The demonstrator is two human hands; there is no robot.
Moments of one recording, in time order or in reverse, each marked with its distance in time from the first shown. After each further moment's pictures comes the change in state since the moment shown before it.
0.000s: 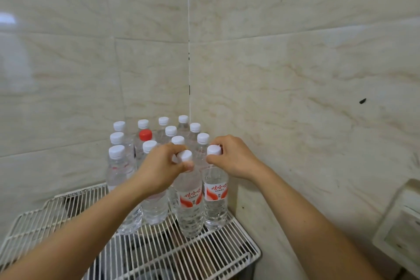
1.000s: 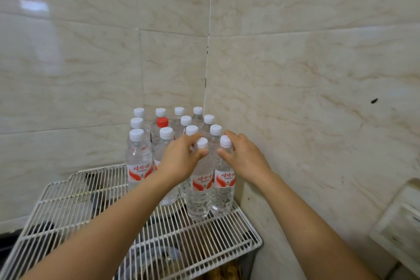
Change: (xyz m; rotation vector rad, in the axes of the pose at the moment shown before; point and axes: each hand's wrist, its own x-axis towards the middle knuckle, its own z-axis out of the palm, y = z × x) left_hand -0.013 0.008 0.023 0.025 0.204 -0.030; right_hand -0.022 0.004 0.016 -0.172 0.088 -0.046
